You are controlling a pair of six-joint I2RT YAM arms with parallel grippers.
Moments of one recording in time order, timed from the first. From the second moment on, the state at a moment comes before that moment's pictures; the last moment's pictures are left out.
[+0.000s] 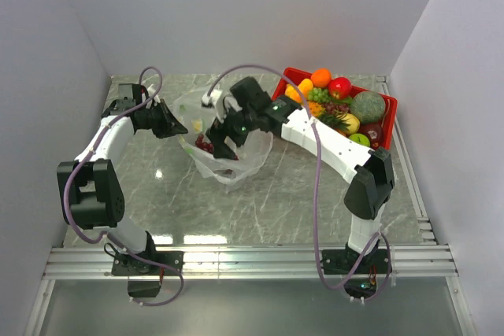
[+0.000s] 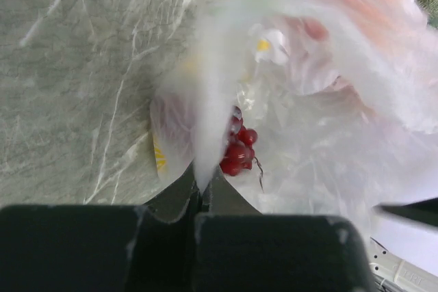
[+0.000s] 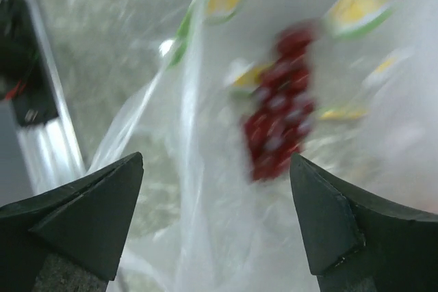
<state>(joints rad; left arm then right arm) 0.06 1.60 1.21 -0.54 0.63 -0.46 0.79 1.85 1.82 -0.71 -0.44 -0.20</state>
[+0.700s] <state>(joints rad) 0.08 1.58 1.19 -0.52 0.63 -0.44 0.84 1.68 1.65 -0.84 -0.48 -0.29</state>
